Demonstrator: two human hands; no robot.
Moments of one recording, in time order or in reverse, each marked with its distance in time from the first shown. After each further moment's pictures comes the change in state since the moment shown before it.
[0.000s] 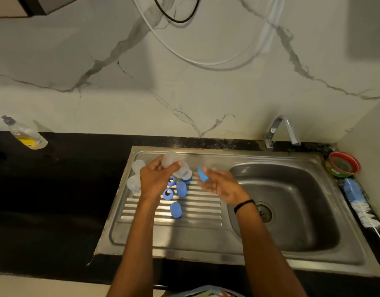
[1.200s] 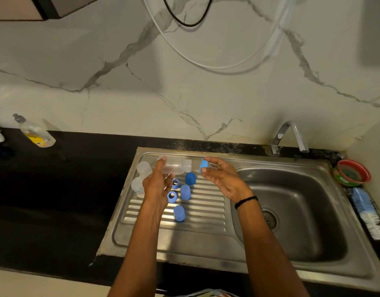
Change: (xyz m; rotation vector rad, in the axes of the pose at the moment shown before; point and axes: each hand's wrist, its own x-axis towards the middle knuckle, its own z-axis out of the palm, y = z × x) left_hand 0.018 -0.016 0.002 -0.459 0.171 -0.328; right_hand 0.017 -0.021 0.013 0.274 -0.115 -0.140
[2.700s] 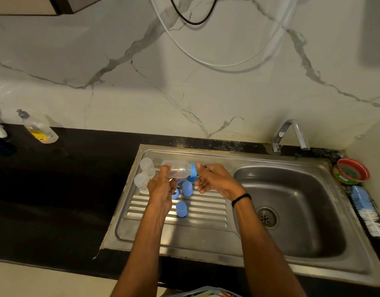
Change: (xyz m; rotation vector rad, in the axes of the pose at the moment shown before) left_hand -0.006 -0.020 -0.011 -0.011 -0.014 0.056; right_hand -0.024 0.003 0.031 -0.480 -0.144 0.034
